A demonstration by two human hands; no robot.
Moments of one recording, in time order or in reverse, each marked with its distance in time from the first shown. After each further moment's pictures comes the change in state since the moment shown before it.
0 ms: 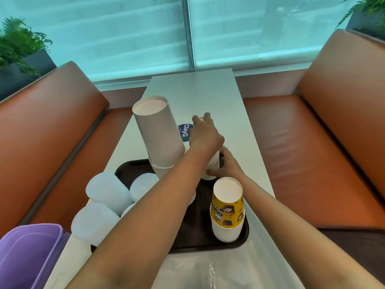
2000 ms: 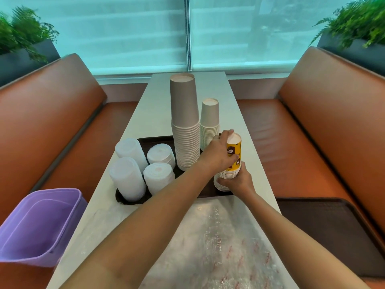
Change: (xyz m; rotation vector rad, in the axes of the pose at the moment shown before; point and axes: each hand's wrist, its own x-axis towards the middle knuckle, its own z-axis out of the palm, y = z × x) left_hand -0.160 -0.051 0.013 -0.330 -0.167 0.360; right_hand -0.179 0.005 0.040 0.088 0.284 0.138
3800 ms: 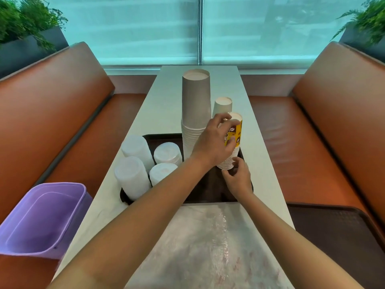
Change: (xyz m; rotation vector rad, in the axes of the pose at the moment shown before) left_hand 0.009 -0.022 -0.037 0.061 0.397 0.277; right_hand 0.019 -0.020 0.036 -0.033 0.073 -0.031
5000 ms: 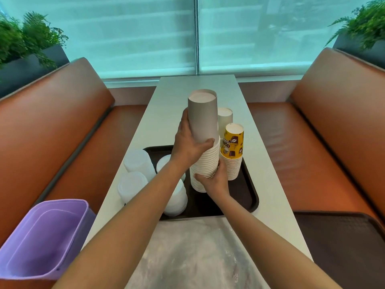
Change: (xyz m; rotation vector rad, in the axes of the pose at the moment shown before) left_hand 0.016 -0.046 -0.036 -0.186 0.075 -0.380; right_hand 0.007 -0.034 0.062 0.221 -0.029 -0.062
